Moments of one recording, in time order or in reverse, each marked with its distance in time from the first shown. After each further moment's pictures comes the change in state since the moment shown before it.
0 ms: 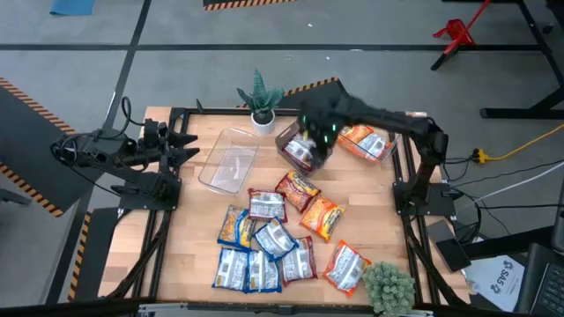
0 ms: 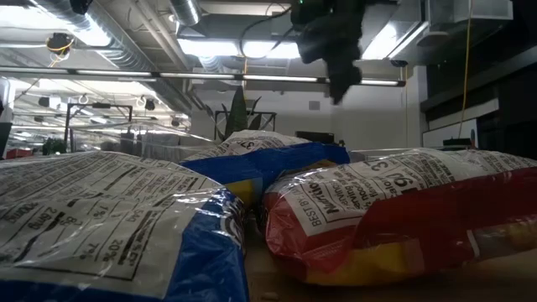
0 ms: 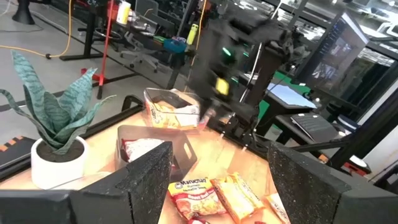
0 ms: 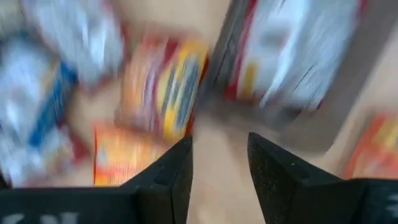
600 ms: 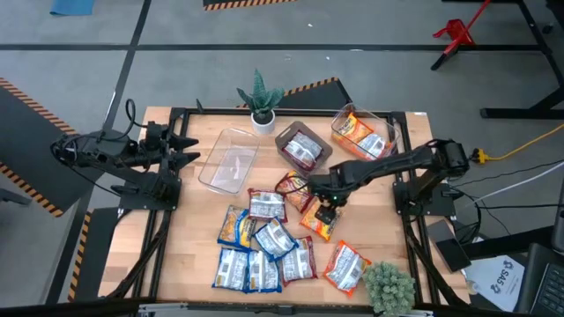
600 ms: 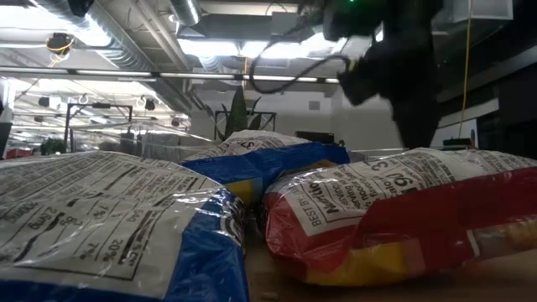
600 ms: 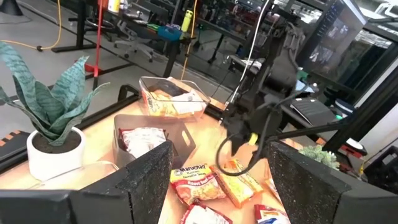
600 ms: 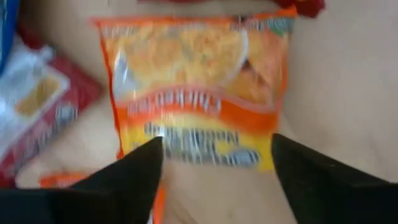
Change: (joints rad) left arm 0.000 0.000 0.000 -0.047 0.045 0.001; right arm 0.390 -0.144 -0.620 0.445 -0.015 0.585
